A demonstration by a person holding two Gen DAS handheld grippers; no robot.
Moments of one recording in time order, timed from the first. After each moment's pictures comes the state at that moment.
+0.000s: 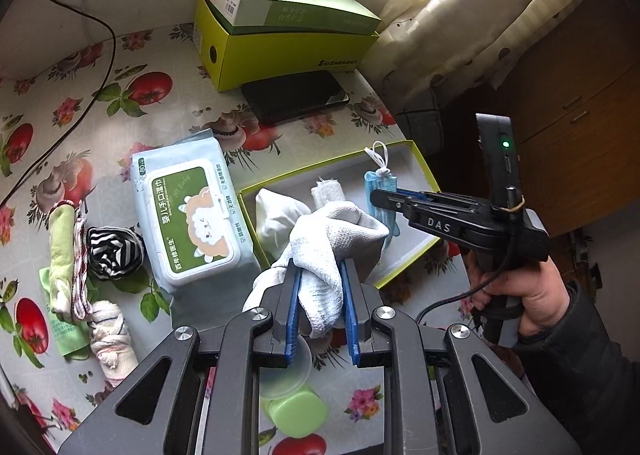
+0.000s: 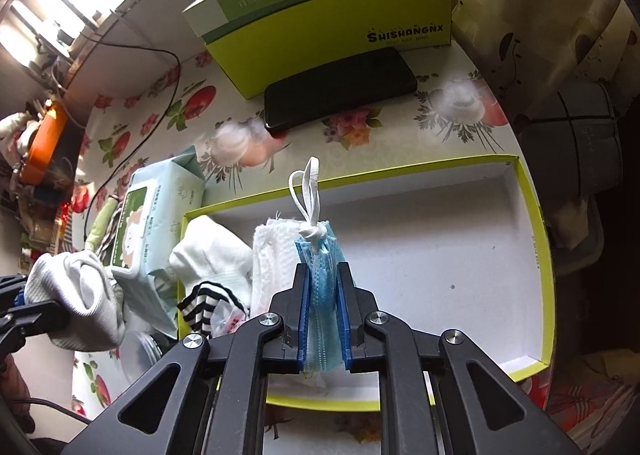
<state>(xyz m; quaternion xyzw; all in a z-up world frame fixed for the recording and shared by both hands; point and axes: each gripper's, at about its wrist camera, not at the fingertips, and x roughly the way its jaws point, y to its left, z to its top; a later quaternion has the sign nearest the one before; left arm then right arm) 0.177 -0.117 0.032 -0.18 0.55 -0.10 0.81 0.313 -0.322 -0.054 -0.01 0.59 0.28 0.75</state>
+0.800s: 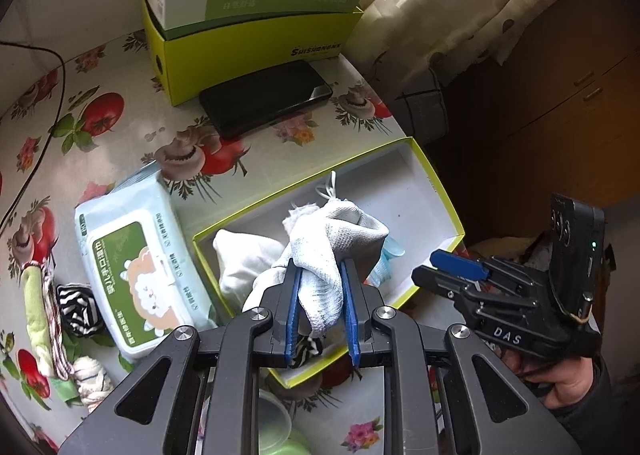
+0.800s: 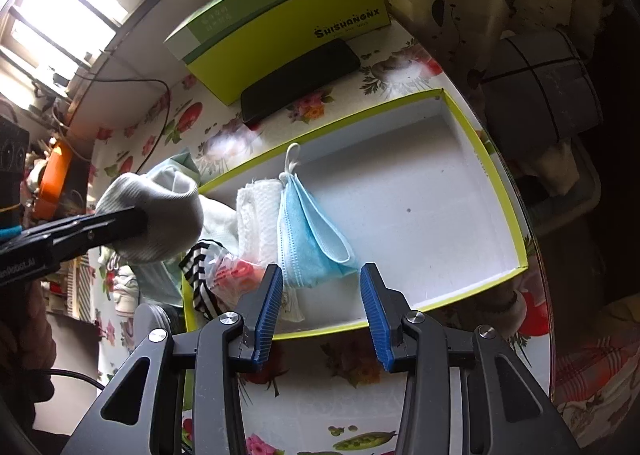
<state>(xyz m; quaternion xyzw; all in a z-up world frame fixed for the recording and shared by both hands) 0.243 -0.164 0.008 -0.14 0.58 -0.11 0.79 0.264 -0.394 -0.038 0.07 0.59 0.25 0.76</state>
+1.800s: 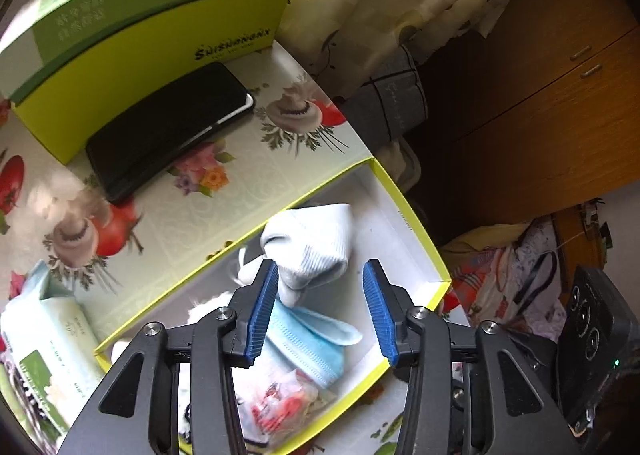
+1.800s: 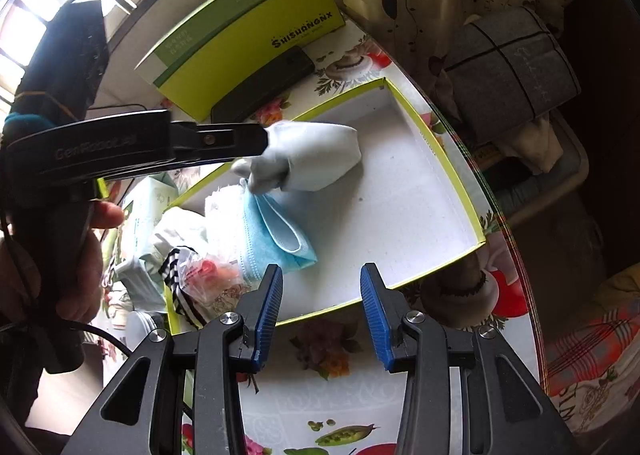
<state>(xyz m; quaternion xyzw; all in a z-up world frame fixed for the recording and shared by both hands) 0.326 -0.236 -0.024 -0.11 0.60 -0.16 0.78 0.268 -0.422 -0.044 0.10 0.59 0.22 0.77</state>
